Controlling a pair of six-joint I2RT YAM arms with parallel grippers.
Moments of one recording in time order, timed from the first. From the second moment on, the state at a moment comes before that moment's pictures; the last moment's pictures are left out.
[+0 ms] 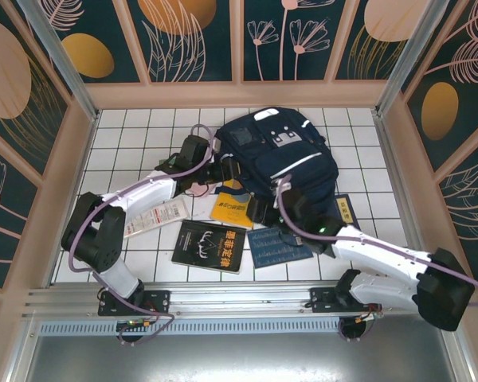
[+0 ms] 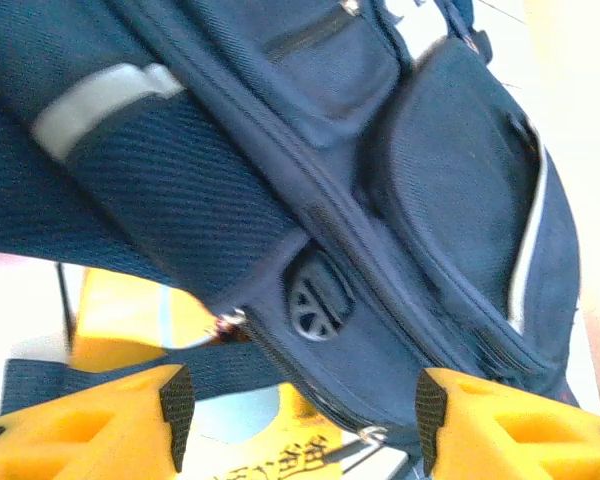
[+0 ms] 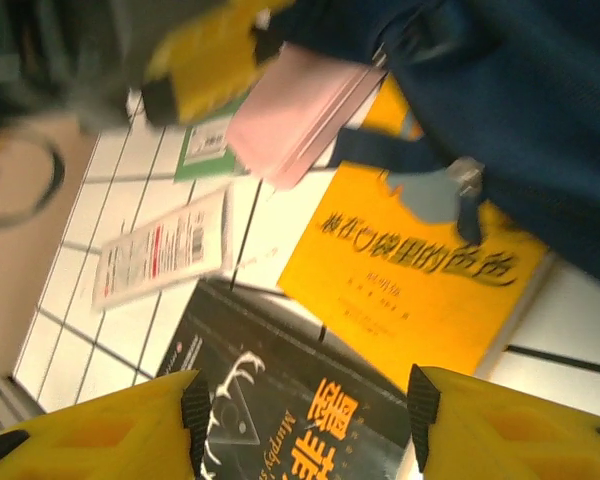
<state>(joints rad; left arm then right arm) -0.52 1.67 1.09 -0.13 0.33 -0.68 0.92 1.10 0.55 0.01 0.05 0.80</state>
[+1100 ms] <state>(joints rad) -0.45 1.69 1.03 -0.05 0.39 -0.73 0.85 1.54 0.55 0.44 0.14 0.88</state>
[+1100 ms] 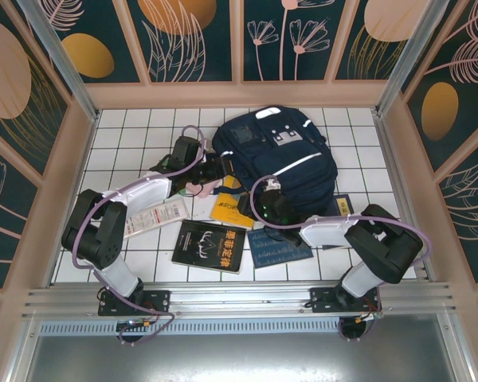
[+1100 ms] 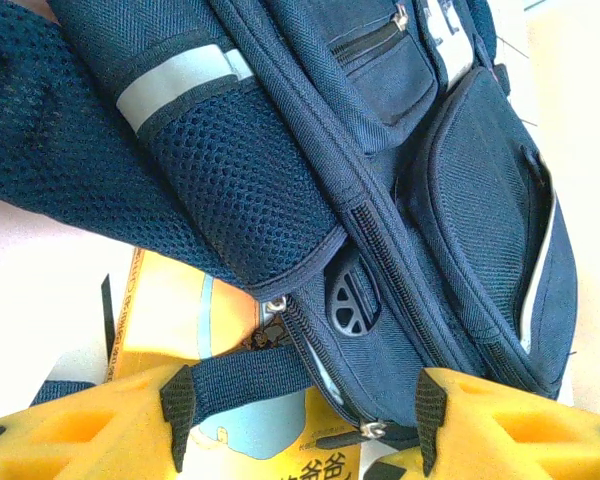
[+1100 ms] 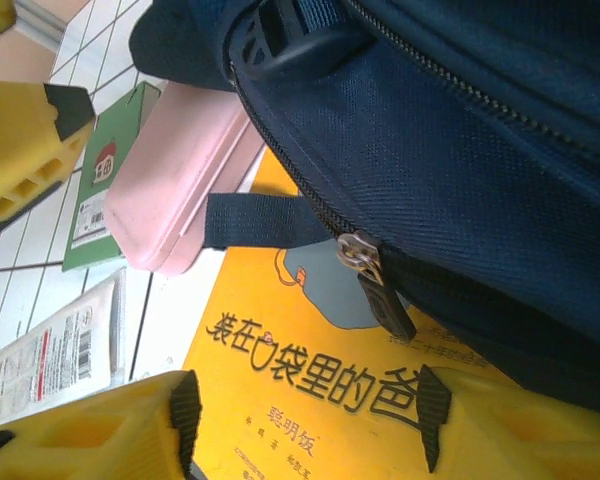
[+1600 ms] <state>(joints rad) -0.48 1.84 1.27 -0.20 0.26 -0.65 0.59 1.22 0.42 0.27 0.22 0.84</state>
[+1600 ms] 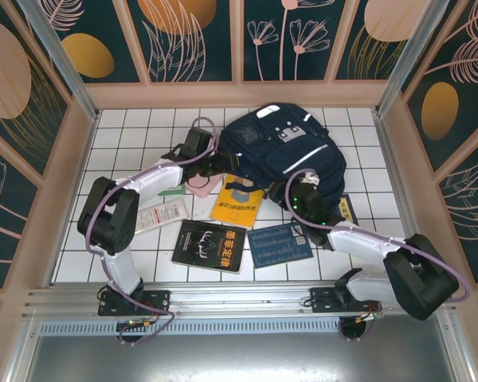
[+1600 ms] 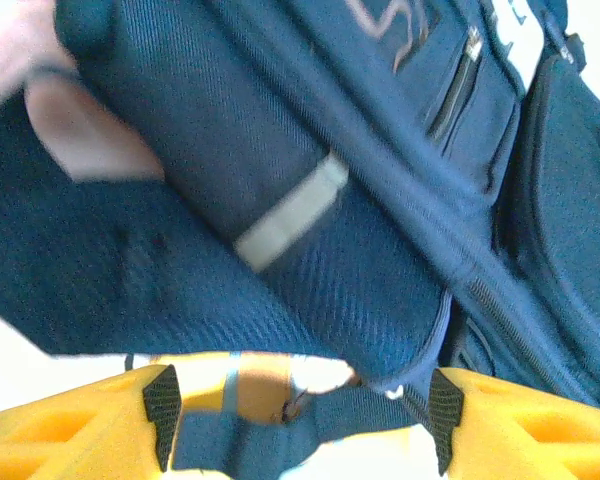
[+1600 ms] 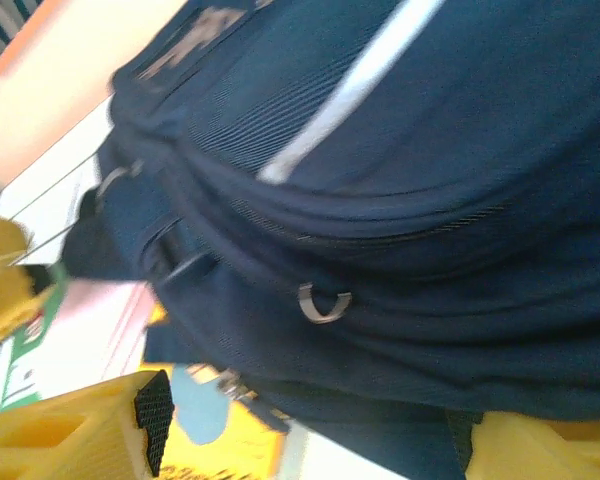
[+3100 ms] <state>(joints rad) -0.49 2.23 1.48 0.07 0.31 -1.24 0.30 1.03 0.33 0.34 -0.12 0.85</state>
